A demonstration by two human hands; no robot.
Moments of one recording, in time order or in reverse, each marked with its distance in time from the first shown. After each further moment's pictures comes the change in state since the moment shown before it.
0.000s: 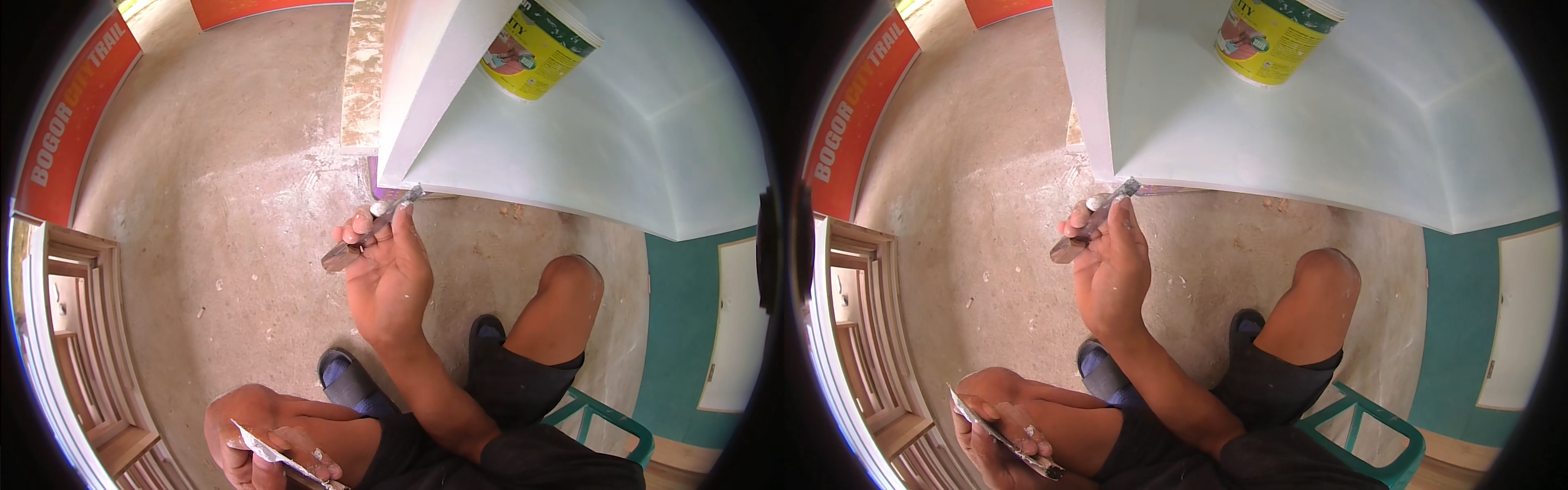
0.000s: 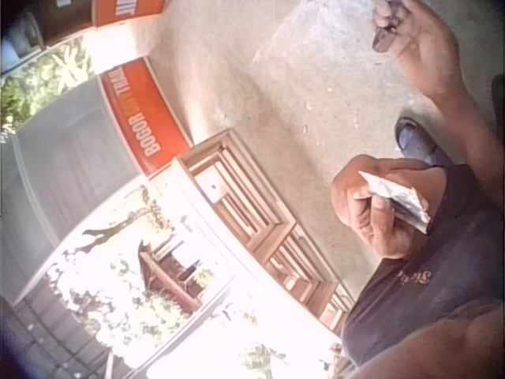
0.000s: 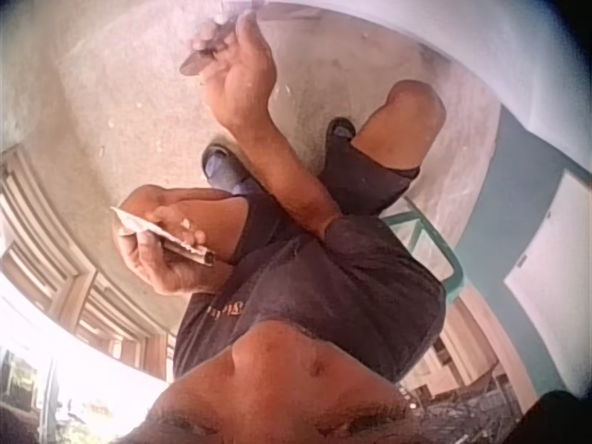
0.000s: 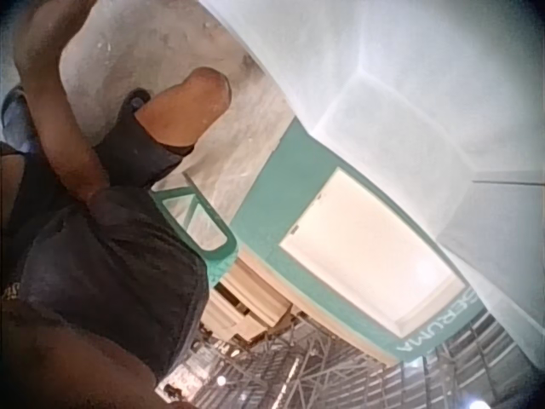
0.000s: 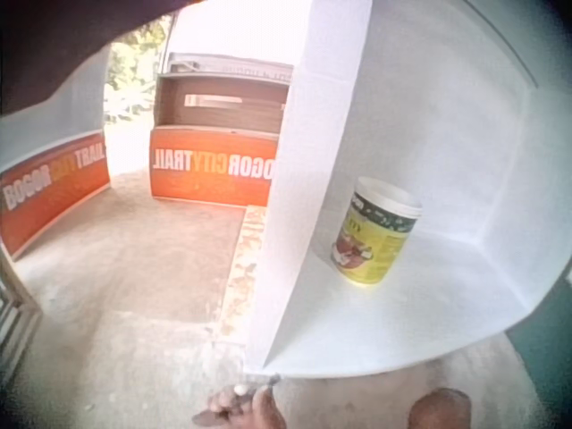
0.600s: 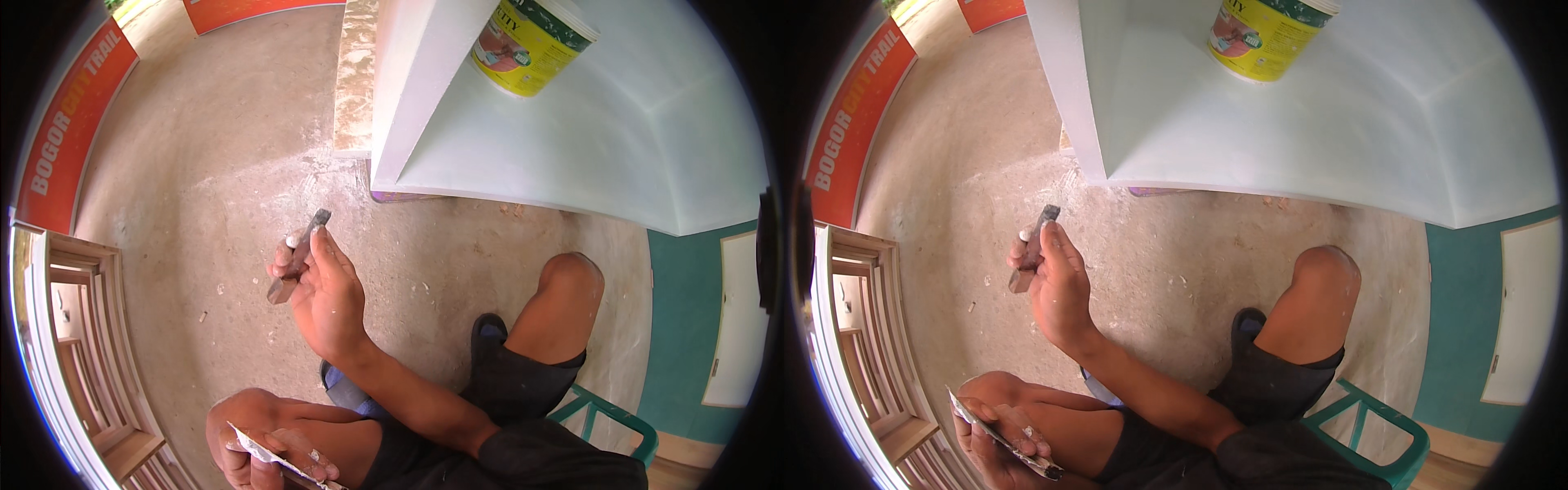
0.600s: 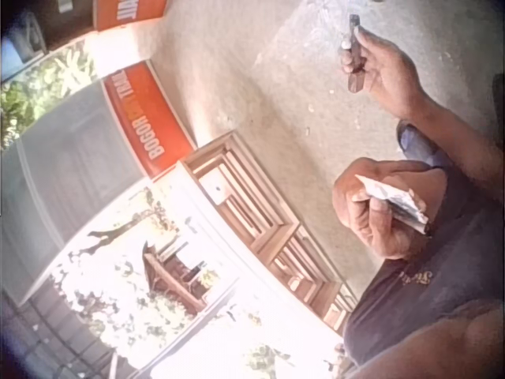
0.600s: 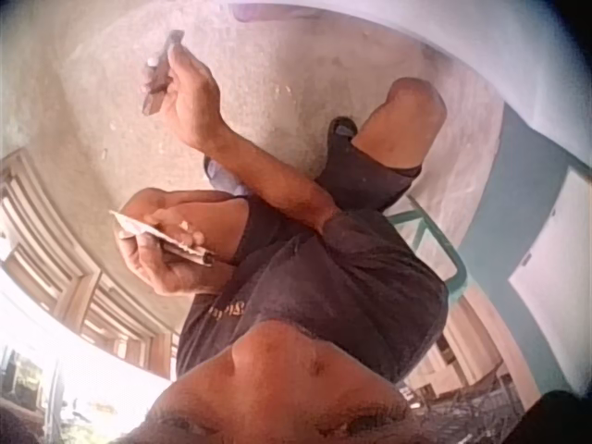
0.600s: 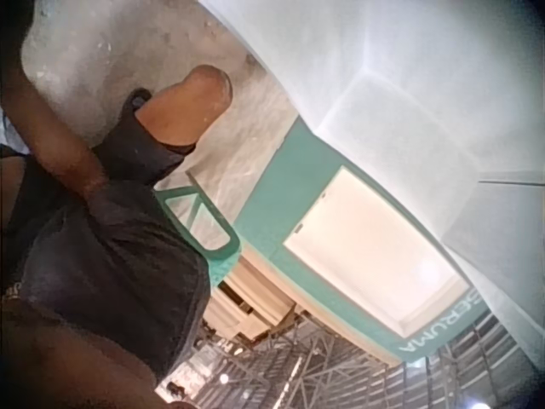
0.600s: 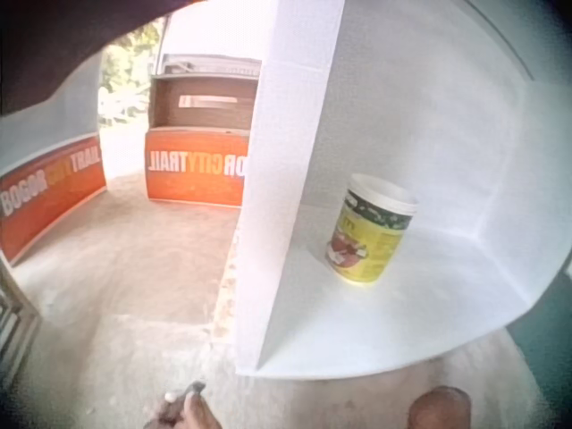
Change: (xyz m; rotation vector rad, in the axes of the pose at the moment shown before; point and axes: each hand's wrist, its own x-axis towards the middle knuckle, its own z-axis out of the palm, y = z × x) left_hand 0.006 -0.005 0.011 0.128 0.095 0.126; right_hand -0.012 0.054 -0.001 0.018 -0.001 0.247
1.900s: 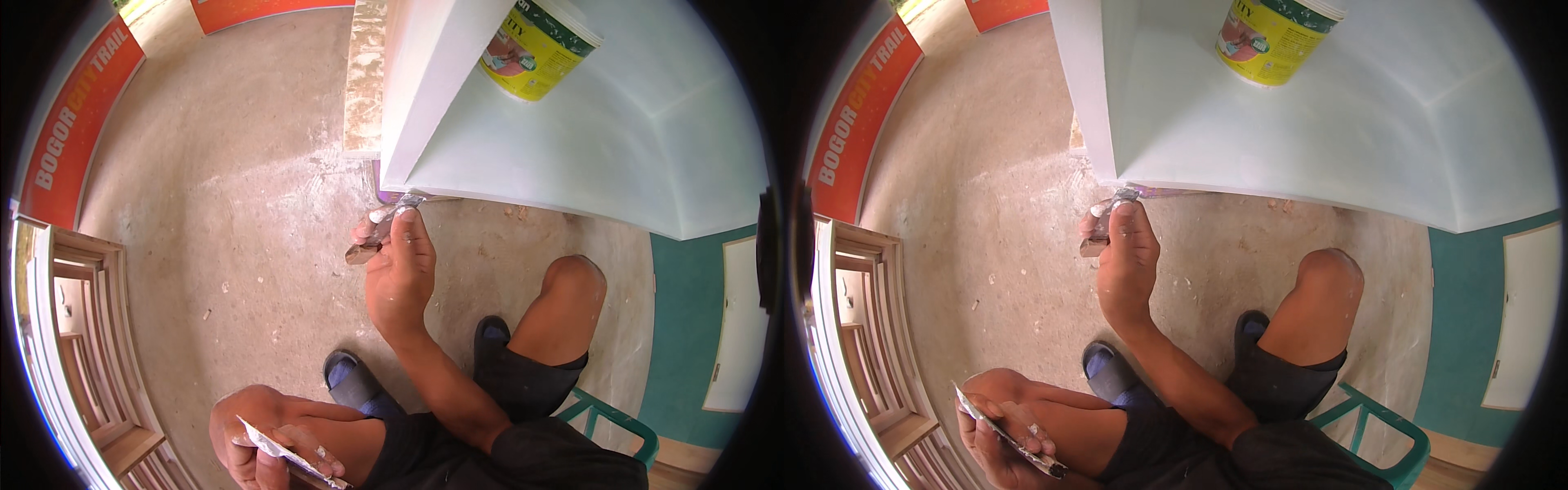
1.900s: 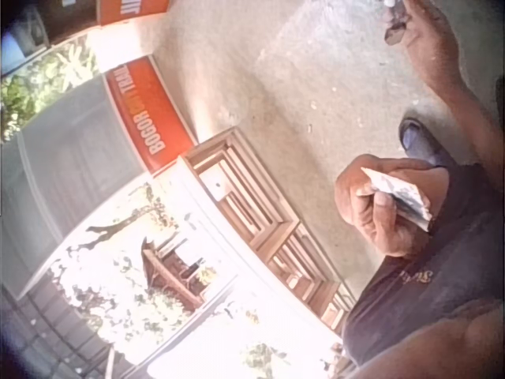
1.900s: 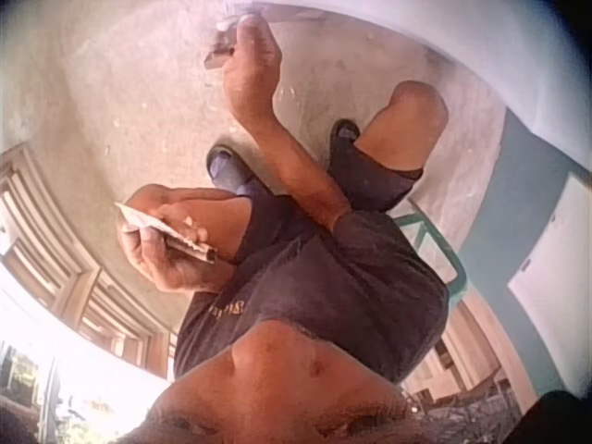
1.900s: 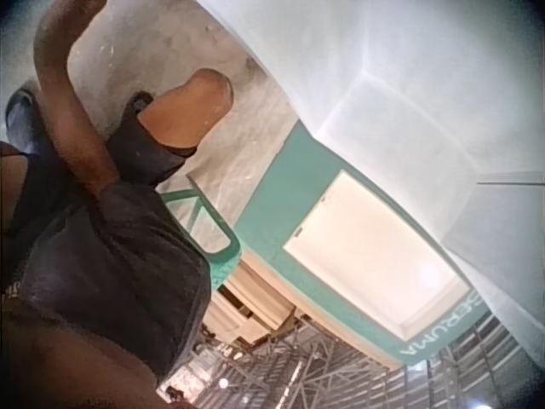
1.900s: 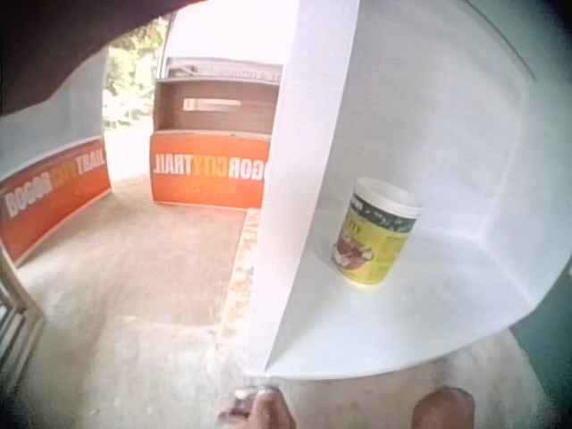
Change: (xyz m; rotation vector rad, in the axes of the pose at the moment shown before) left_hand -0.007 0.004 -0.017 -0.224 -0.060 -0.210; right_hand 0.004 -0.056 -0.016 -0.407 0.013 -0.469
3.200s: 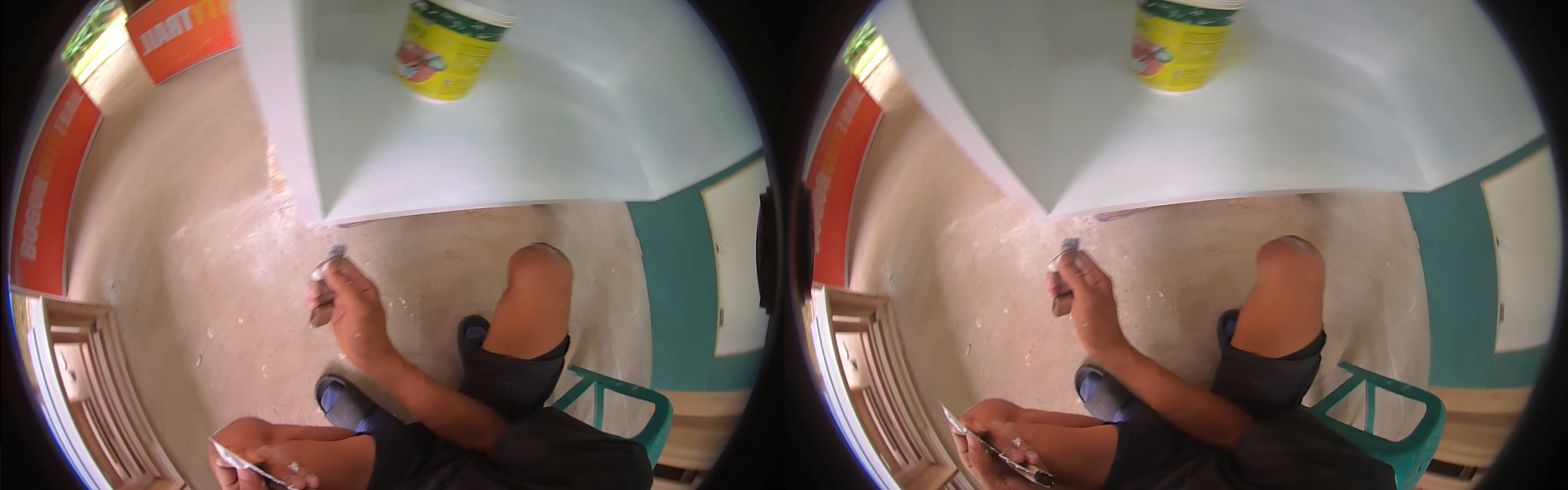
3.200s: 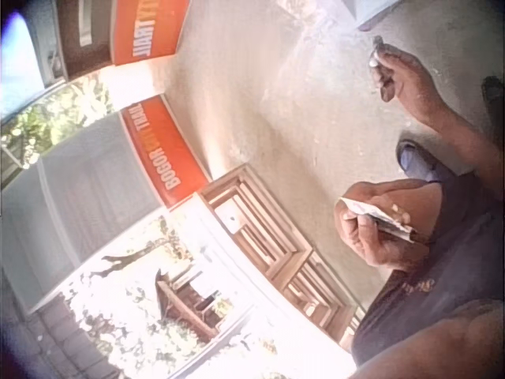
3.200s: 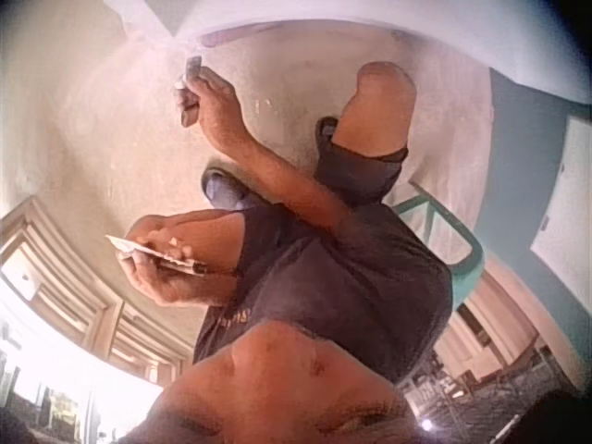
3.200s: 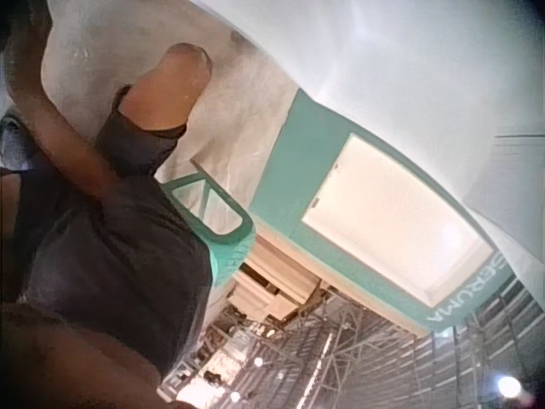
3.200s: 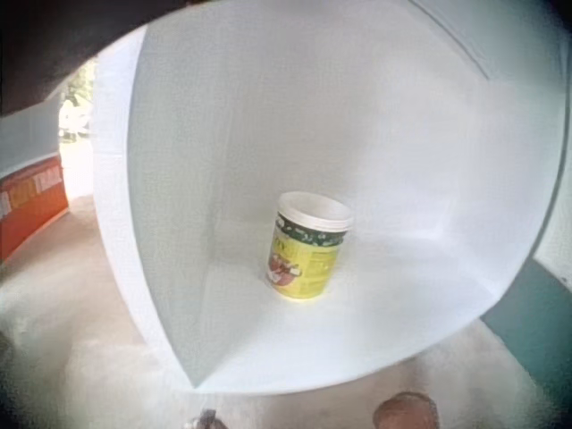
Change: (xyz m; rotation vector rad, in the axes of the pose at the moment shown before) left_hand 0.004 -0.003 -0.002 0.245 0.063 0.073; right_hand -0.015 -0.005 -0.031 0.017 0.055 0.459
